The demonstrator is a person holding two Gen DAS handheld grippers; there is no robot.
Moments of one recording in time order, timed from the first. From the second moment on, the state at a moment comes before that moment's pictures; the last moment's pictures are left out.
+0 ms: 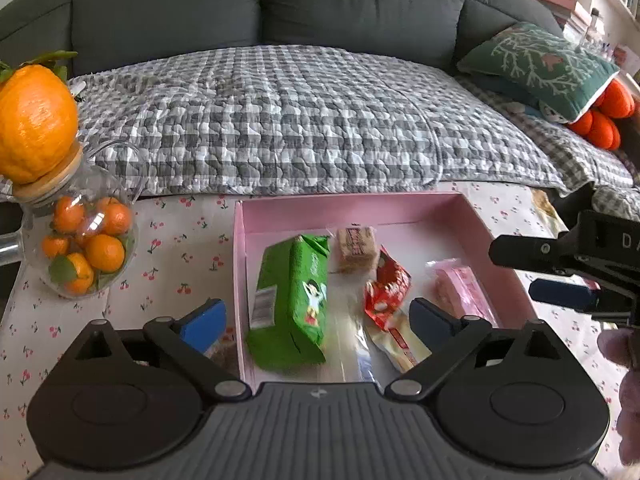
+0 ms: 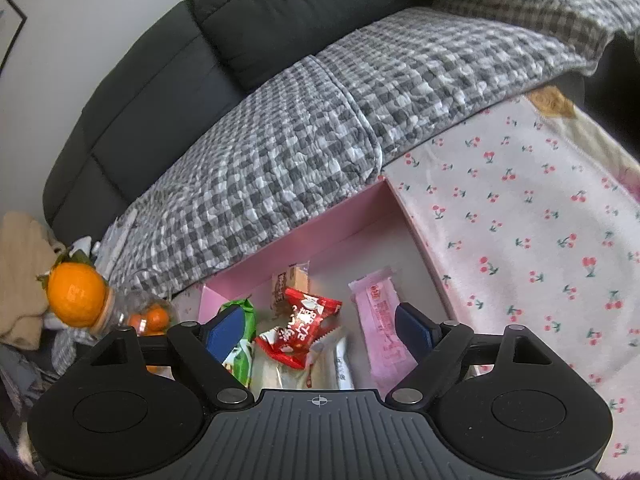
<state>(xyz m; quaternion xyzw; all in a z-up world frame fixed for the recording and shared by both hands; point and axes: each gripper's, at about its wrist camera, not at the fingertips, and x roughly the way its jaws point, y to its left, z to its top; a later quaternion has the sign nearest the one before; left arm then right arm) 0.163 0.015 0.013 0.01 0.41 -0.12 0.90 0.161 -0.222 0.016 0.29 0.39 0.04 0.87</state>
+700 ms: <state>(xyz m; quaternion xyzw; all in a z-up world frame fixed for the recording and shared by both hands) 0.098 0.015 0.022 -0.02 0.43 -0.14 0.89 0.107 -0.226 0.044 0.20 0.39 0.04 0.90</state>
